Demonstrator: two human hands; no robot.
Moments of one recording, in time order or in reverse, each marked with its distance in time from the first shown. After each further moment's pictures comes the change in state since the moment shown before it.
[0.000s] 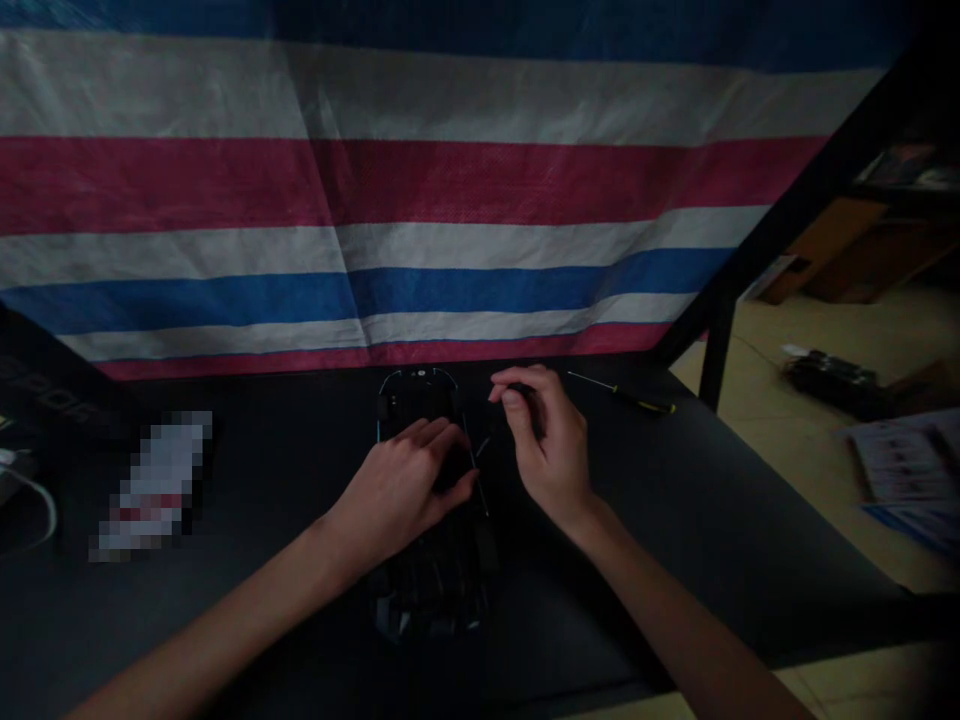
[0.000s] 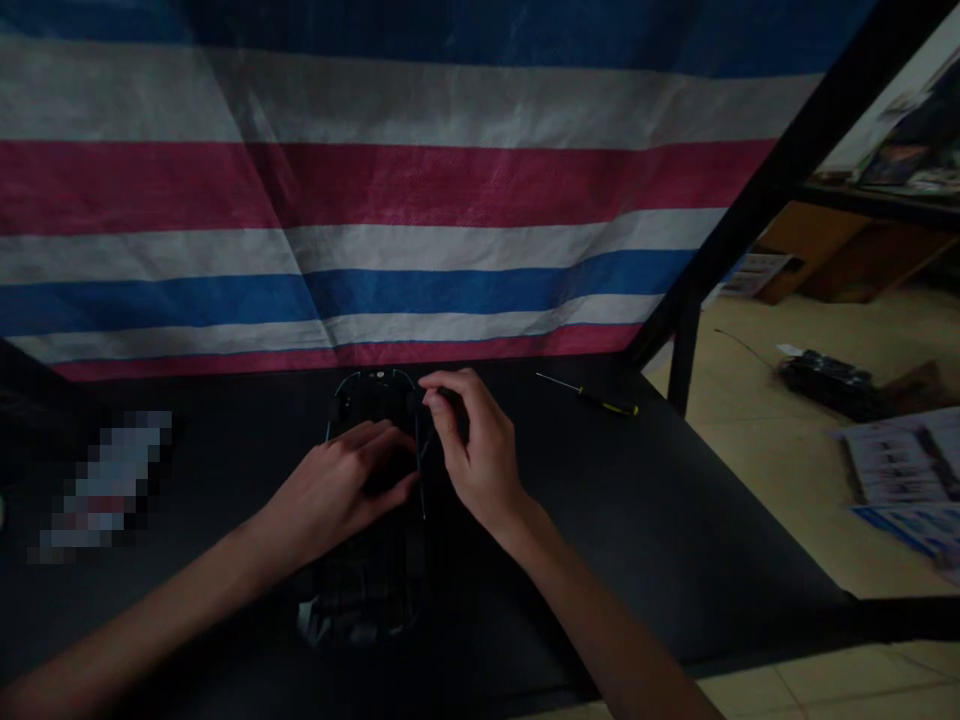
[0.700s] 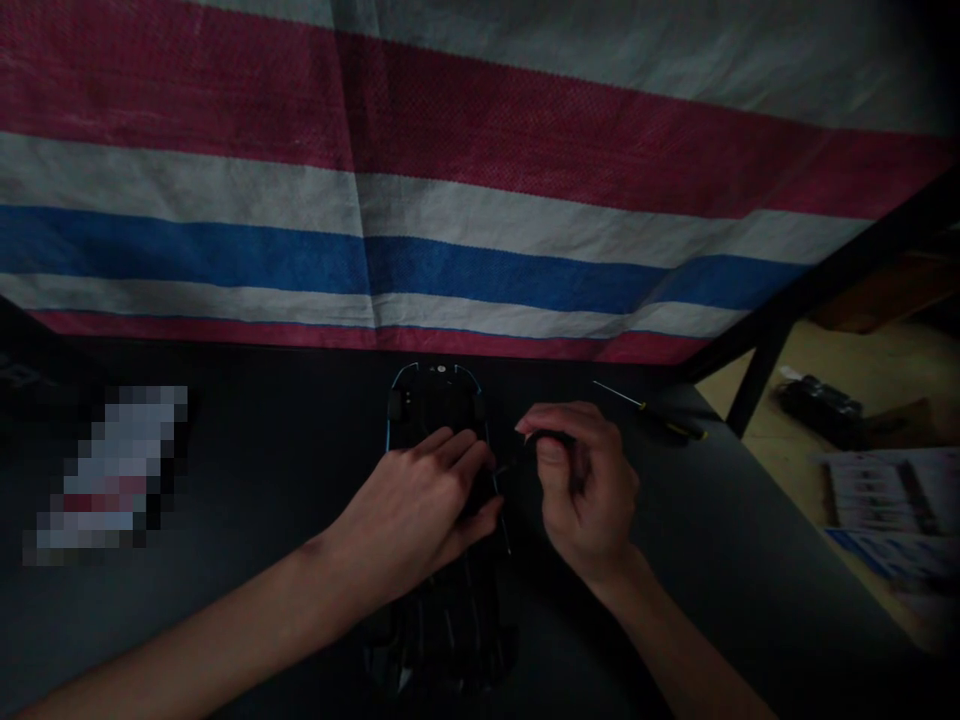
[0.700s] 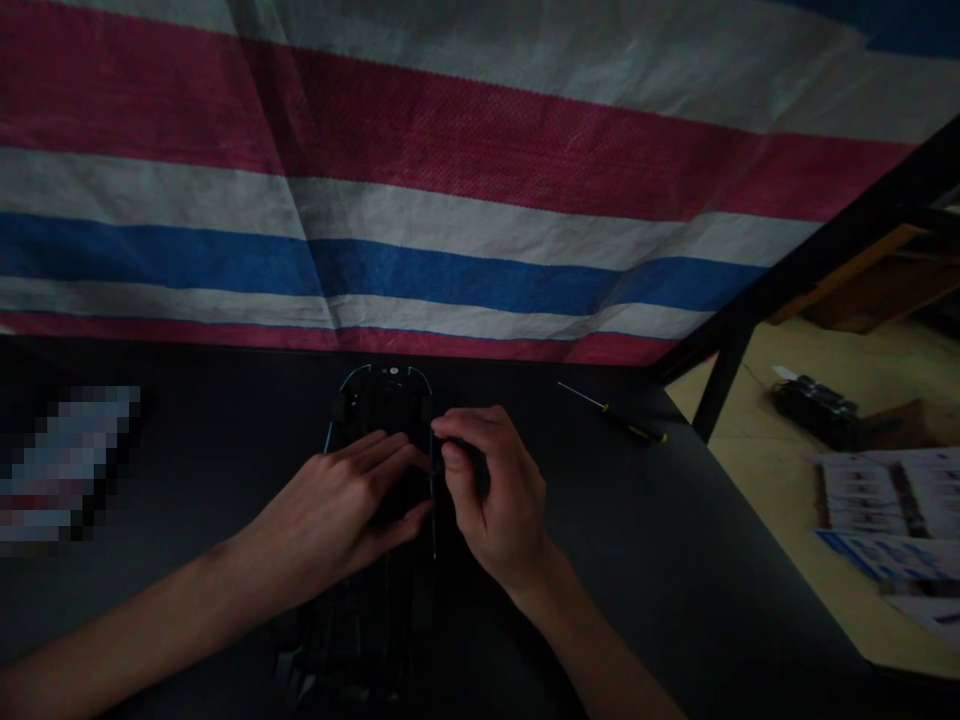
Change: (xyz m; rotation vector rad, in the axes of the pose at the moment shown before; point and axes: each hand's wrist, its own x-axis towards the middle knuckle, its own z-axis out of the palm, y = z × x) left_hand 0.003 -0.003 0.000 -0.041 -0.051 0.047; right_hand -0.010 0.002 0.003 -0.136 -0.081 -0.101
